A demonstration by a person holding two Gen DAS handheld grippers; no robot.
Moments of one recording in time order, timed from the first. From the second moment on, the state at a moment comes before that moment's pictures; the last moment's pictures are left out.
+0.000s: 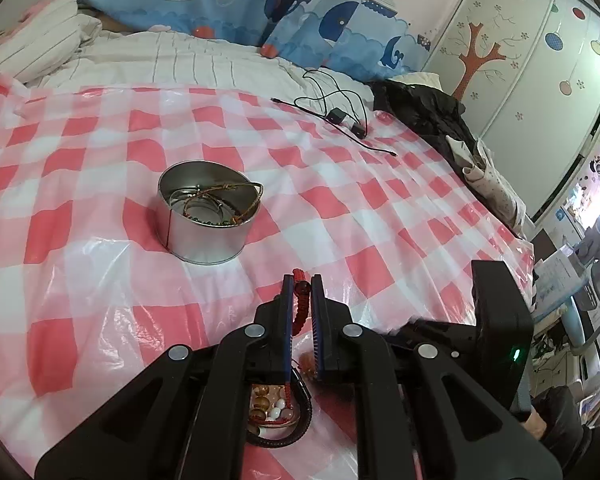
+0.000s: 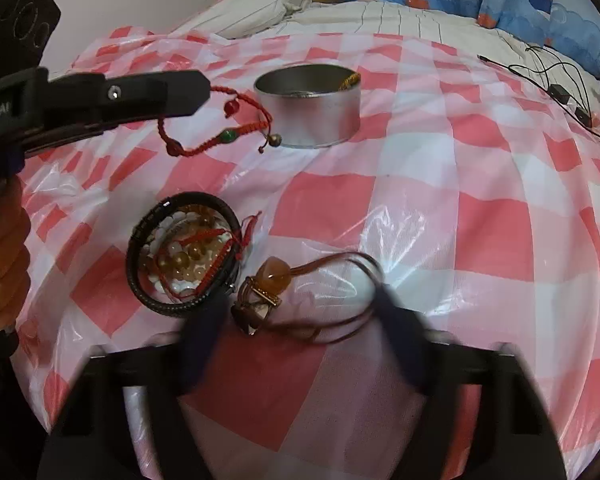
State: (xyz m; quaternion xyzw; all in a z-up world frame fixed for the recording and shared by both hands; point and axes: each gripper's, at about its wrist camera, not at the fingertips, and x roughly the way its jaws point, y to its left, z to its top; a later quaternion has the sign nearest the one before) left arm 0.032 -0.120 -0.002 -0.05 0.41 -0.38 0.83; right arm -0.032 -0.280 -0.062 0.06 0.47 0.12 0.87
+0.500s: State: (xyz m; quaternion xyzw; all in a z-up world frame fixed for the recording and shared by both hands) left arm 0.033 -0.118 -0.003 -0.05 0.41 -0.38 0.83; right arm -0.041 -0.346 -0.030 0.29 0.35 0.18 0.87
